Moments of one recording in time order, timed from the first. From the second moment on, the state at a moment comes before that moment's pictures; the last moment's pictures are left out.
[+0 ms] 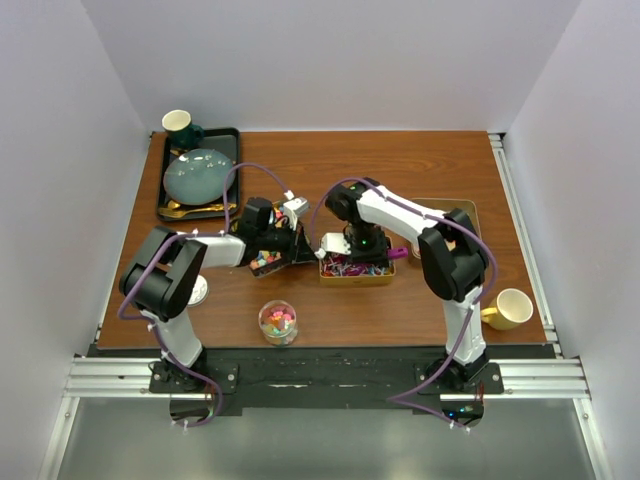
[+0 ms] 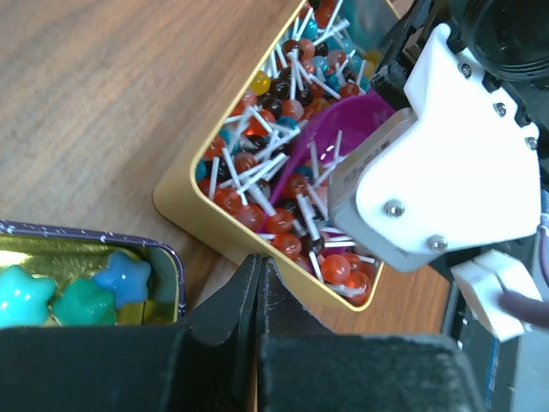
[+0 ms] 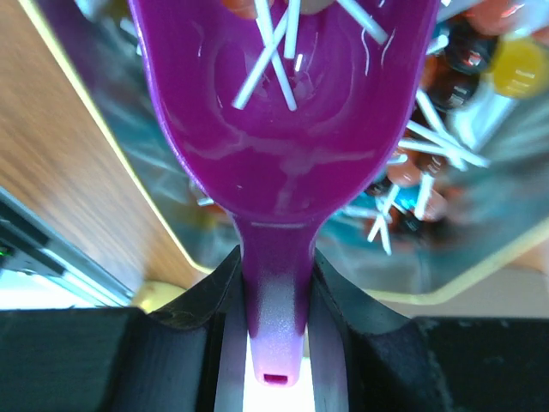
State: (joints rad) left arm -0.42 1.78 0.80 0.31 0.79 -0.17; right arm 0.66 2.05 1.60 -1.31 0.12 -0.96
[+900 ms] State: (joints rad) left arm -0.30 1.71 1.13 -0.32 0.98 0.07; right arm 0.48 1.87 1.36 -1.07 -0.18 -1.06
